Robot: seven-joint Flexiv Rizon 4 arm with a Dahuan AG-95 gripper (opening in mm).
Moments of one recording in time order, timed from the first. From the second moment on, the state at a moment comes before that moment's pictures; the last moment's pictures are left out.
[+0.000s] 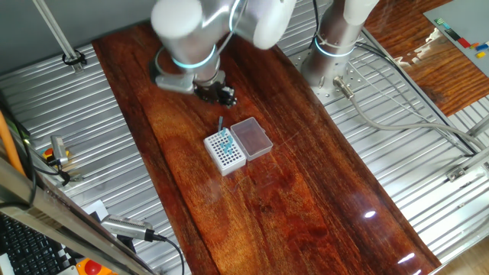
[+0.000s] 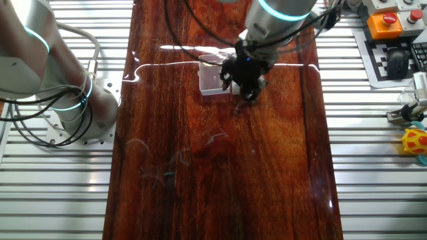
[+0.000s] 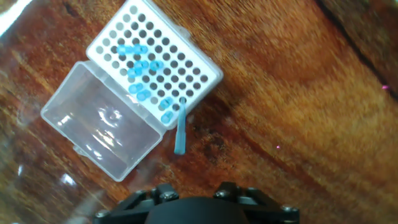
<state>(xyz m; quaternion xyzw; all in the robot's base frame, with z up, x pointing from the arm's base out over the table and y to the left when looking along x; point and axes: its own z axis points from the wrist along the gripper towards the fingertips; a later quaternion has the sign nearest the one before) 0.406 0.008 0.104 0.38 -0.92 -0.01 0.11</state>
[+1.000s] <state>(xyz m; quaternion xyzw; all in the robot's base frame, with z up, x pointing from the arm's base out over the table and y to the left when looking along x) 0.408 0.028 0.095 0.33 -0.94 -0.04 0.08</state>
